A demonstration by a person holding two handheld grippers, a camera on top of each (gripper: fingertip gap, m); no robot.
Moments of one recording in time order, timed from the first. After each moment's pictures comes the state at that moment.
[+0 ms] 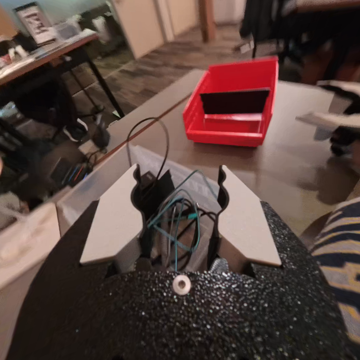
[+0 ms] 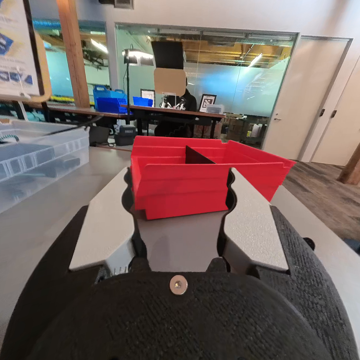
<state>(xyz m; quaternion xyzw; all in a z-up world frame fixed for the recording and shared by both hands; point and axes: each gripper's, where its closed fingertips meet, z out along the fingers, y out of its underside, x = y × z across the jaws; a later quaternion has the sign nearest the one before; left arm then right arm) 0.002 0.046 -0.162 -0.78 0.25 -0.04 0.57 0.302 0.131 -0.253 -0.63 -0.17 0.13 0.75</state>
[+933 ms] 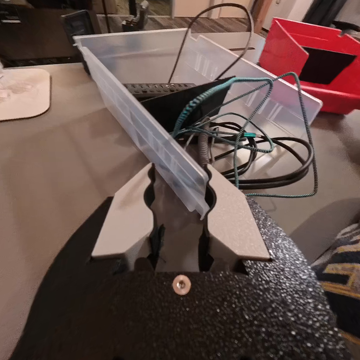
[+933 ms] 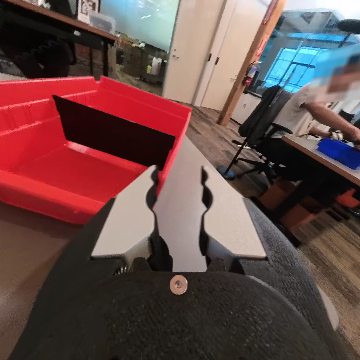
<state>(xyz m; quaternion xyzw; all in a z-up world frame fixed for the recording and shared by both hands) -0.131 0.001 -0.305 -0.84 0.06 -0.11 0.53 0.381 0.178 -0.274 -0.74 -0.05 -0.16 0.66</state>
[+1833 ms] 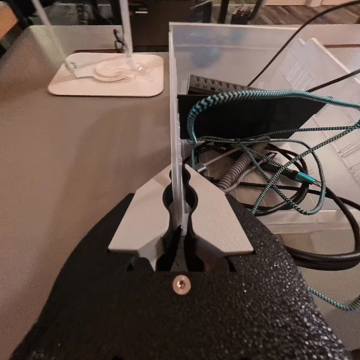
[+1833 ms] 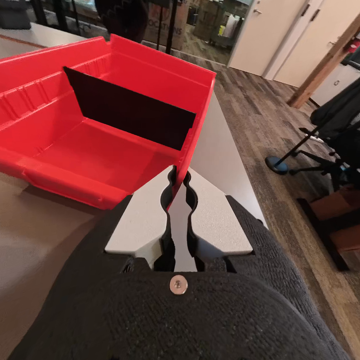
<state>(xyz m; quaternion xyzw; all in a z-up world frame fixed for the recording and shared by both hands) -0.261 -0.011 -0.314 -0.85 -0.07 0.02 0.52 0.413 0.160 -0.292 -0.80 -0.16 -0.03 0.58</state>
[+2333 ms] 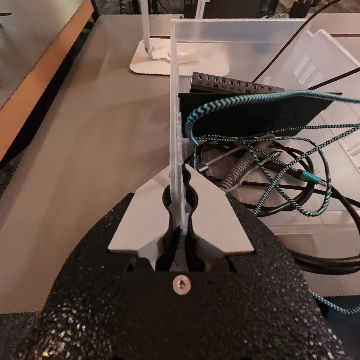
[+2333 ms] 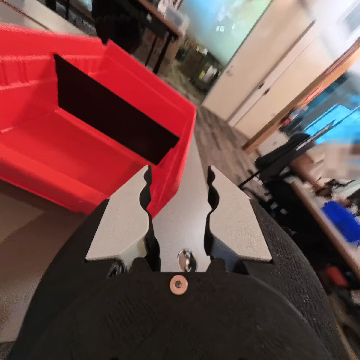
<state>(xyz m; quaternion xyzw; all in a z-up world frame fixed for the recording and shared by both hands) -0.362 -0.096 -0.314 -0.85 -0.10 0.06 0.50 0.429 0.128 -0.266 -0.72 -0.25 -0.15 0.62</state>
